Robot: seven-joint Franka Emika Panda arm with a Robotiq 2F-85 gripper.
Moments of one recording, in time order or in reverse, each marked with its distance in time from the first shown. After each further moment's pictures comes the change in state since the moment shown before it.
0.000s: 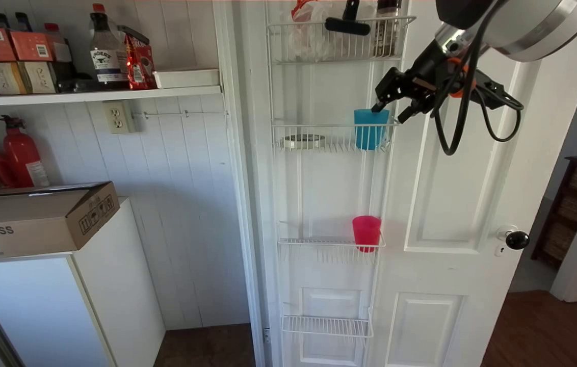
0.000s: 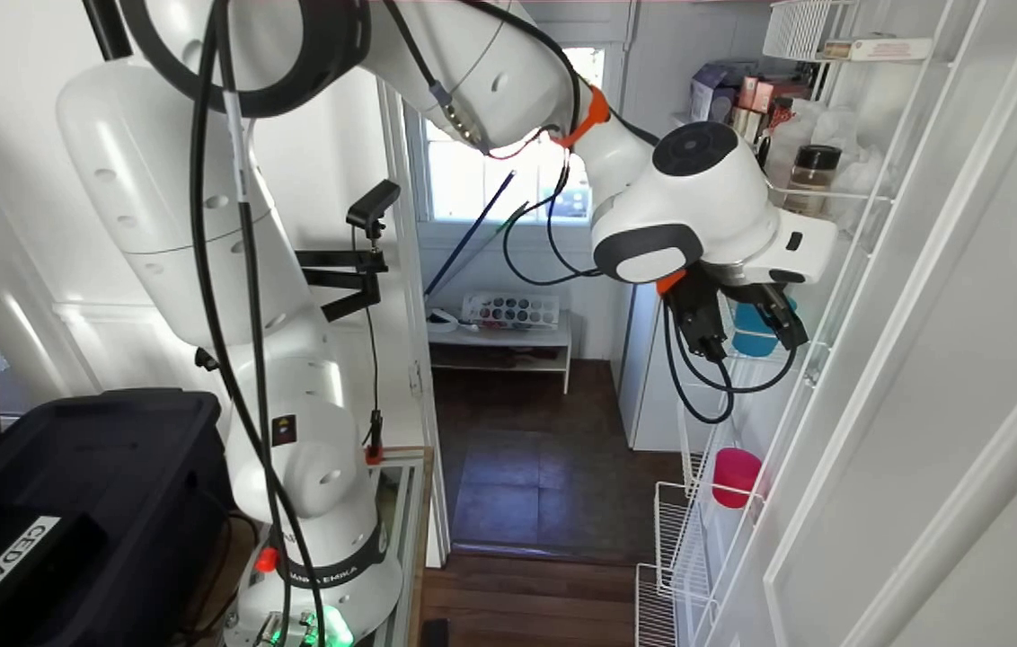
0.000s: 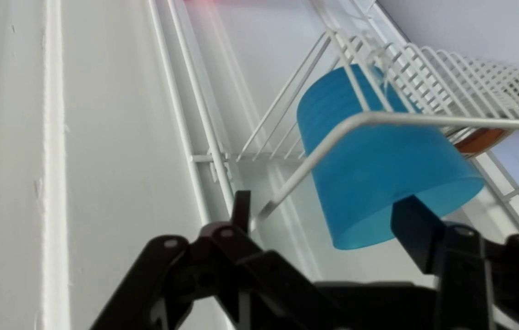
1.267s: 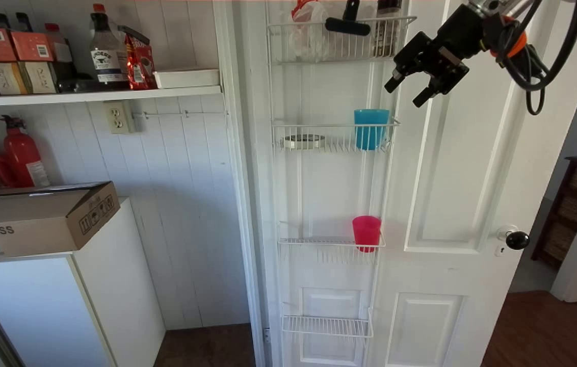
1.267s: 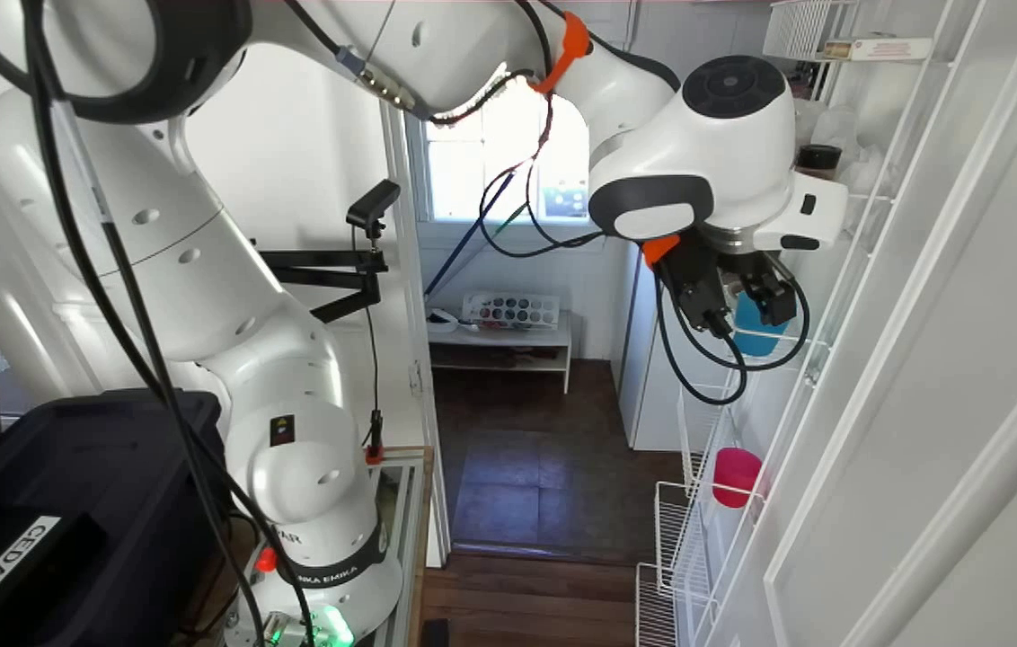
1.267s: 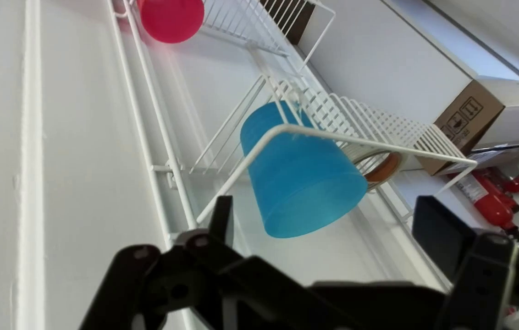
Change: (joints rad) arm -0.009 -0.174 -0.060 0.003 0.026 -0.355 -0.148
